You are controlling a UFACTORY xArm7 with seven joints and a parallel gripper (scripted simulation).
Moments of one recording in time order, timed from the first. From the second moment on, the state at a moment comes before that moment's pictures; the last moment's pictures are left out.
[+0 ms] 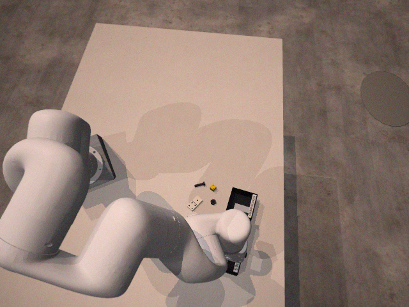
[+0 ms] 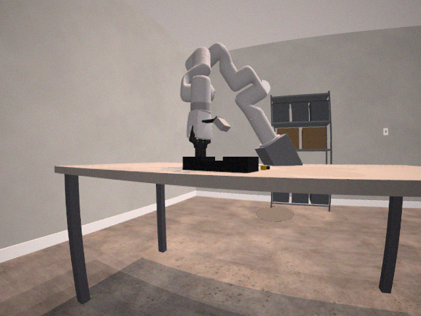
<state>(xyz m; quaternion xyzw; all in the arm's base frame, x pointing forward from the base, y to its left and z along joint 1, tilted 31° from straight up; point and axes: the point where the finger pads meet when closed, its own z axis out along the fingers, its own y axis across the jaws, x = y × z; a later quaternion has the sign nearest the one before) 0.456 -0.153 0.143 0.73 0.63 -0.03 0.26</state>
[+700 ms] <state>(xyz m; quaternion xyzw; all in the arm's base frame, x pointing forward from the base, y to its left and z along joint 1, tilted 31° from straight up) 0.458 -0.154 0.142 0.73 0.63 -0.03 0.26</state>
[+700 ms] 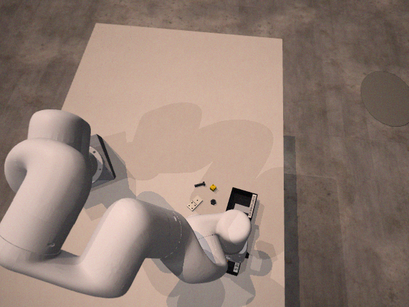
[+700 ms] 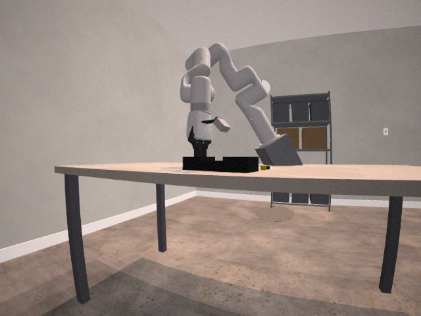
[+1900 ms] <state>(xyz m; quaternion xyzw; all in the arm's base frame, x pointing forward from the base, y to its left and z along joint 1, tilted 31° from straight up) 0.449 -0.142 0.166 0.73 0.63 -0.03 0.26</state>
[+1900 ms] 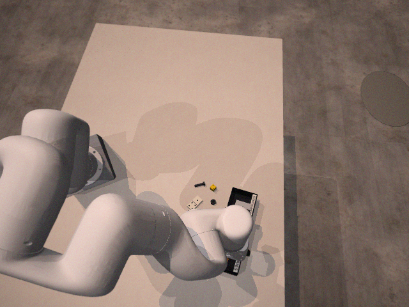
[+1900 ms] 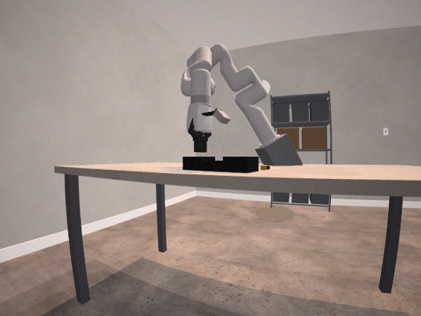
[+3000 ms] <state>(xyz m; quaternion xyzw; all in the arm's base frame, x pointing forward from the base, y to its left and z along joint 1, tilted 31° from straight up) 0.410 -0.006 0.100 0.48 0.84 -0.12 0.24</state>
